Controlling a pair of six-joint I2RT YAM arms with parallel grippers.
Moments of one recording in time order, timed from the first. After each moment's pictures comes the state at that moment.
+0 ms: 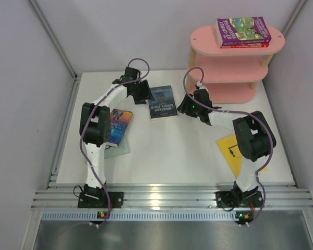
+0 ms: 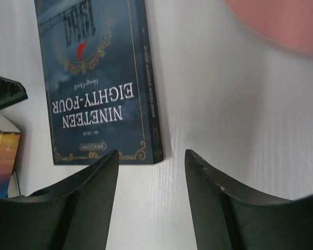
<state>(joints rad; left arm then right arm) -0.27 2.19 1.81 -0.53 0.30 -0.54 0.42 1.85 1.07 0.16 -0.05 0.65</state>
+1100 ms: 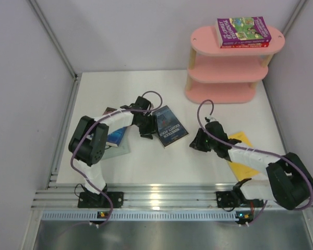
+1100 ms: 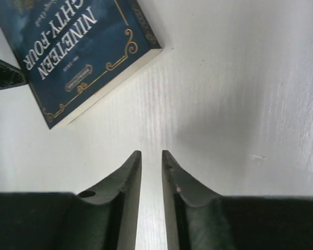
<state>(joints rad) -0.47 1.87 1.19 -0.46 0.34 -0.56 0.53 1.30 0.49 0.02 -0.08 0.72</state>
